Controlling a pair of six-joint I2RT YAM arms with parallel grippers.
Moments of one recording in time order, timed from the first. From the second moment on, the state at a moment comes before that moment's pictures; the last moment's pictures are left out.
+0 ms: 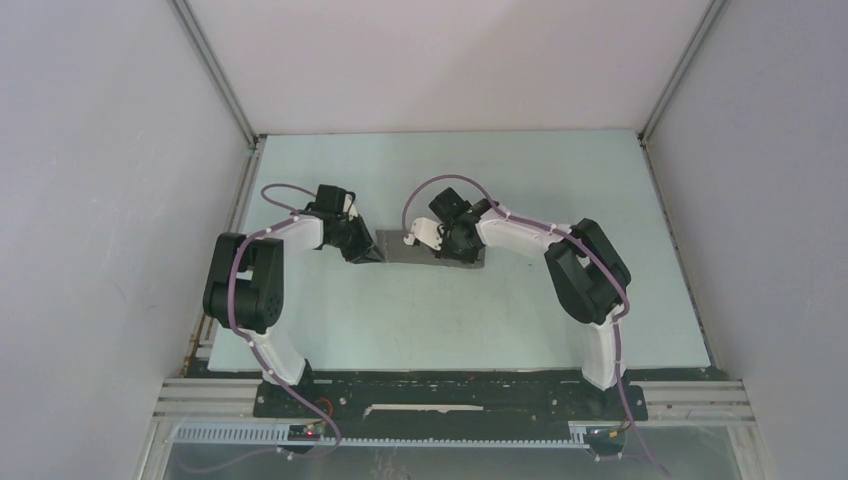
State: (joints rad) left arm -0.16 1.75 1.00 -0.36 0.40 -0.59; right arm 0.72 2.00 1.45 -0.65 0.00 -0.68
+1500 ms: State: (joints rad) left arm -0.16 0.94 1.22 -0.52 0.30 -0.51; right arm 0.76 1.01 1.55 -0.80 0.16 -0.08
